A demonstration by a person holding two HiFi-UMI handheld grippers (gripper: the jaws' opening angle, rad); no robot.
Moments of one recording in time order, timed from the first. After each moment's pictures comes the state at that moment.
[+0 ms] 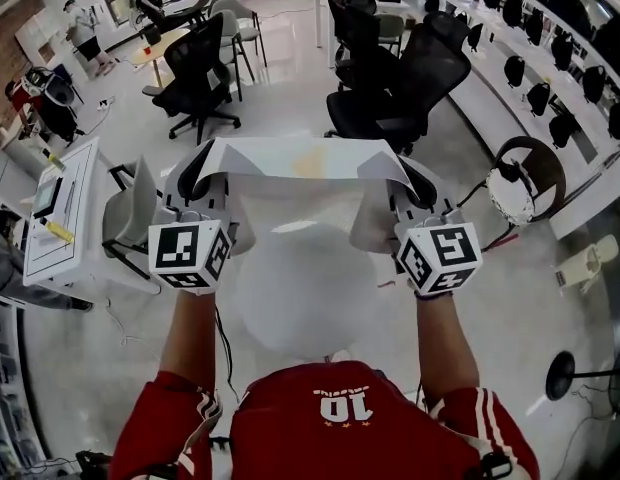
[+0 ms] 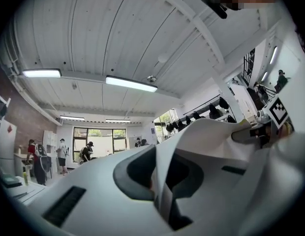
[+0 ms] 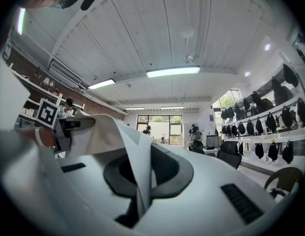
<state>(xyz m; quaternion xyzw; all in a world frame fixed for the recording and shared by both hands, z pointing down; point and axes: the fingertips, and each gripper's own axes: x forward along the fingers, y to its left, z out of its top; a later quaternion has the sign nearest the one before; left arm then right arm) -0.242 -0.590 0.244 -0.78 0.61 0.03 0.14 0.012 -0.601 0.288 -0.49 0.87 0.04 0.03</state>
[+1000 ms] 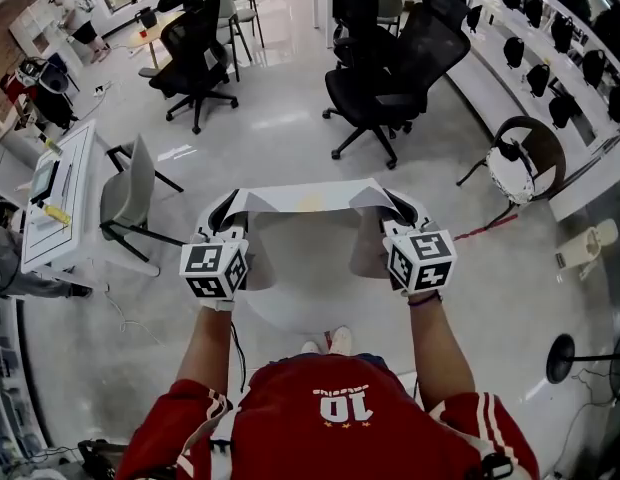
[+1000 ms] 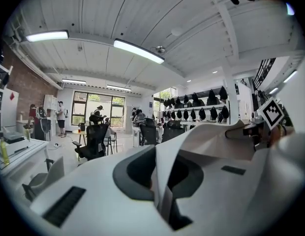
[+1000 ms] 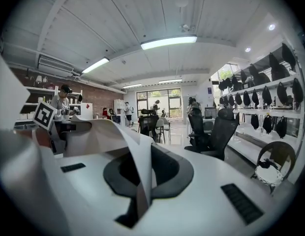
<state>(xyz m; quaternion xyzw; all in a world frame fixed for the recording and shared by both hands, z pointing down) -0.248 -0.543 0.429 -0.80 0.60 -0.05 -0.04 0.010 -0.557 0.439 -0.49 0.87 -0.08 -0.09</state>
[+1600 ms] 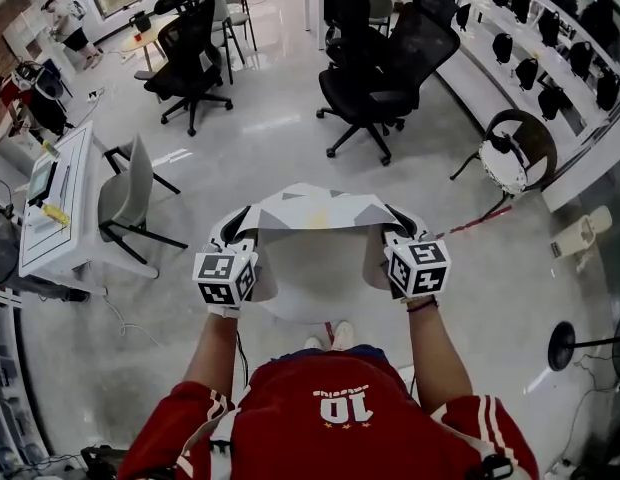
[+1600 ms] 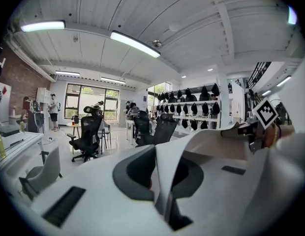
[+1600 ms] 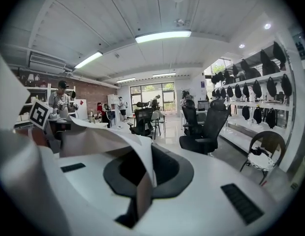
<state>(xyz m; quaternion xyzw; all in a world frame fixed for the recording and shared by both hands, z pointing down) -0.253 -0.493 0.476 -0.82 0.56 -0.07 -0.07 0.008 -0.502 0.487 -0.52 0.84 -0.11 -0.12</state>
